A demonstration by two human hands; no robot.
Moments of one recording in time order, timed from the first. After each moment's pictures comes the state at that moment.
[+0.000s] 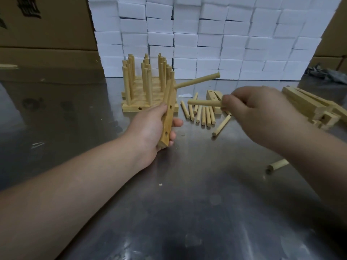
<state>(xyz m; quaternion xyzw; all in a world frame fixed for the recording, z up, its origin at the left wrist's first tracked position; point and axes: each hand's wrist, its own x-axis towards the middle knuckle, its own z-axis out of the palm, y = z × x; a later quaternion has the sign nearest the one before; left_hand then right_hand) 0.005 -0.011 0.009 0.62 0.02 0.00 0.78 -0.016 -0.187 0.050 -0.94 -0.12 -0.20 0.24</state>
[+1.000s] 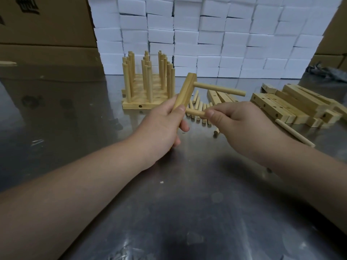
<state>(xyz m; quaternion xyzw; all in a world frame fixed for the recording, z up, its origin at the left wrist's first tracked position) -0.002 -0.013 0.006 0.78 -0.14 0.06 0.60 -0.012 -0.174 0.024 -0.90 -0.18 -0.15 0.36</state>
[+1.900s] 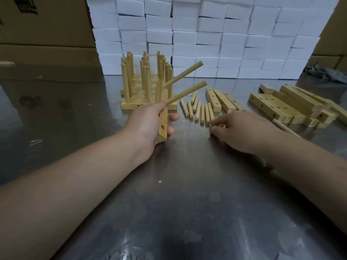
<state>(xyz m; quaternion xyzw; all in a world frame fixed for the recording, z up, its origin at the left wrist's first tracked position) 0.013 -0.009 0.007 0.61 0.03 0.03 0.79 0.017 -0.191 0.015 -0.99 -0.06 -0.04 0.09</state>
